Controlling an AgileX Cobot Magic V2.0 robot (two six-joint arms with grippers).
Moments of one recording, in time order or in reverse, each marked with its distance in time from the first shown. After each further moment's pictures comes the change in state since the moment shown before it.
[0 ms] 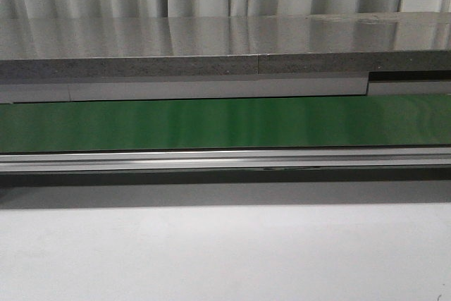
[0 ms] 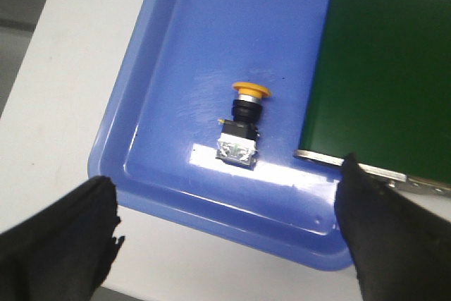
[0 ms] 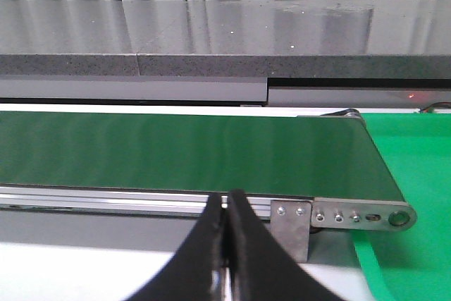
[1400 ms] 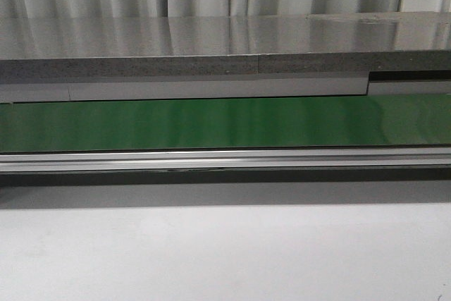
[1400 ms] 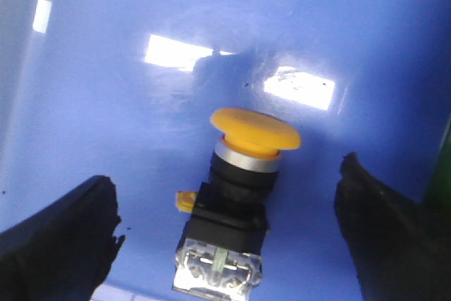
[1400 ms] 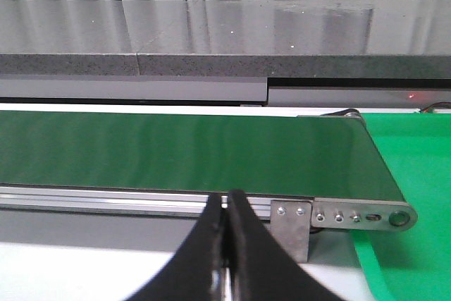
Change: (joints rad) left arm 0.066 0.658 -0.183 -0.129 -0.126 0.095; right arm 0.000 0.000 0.000 0.000 0.000 0.000
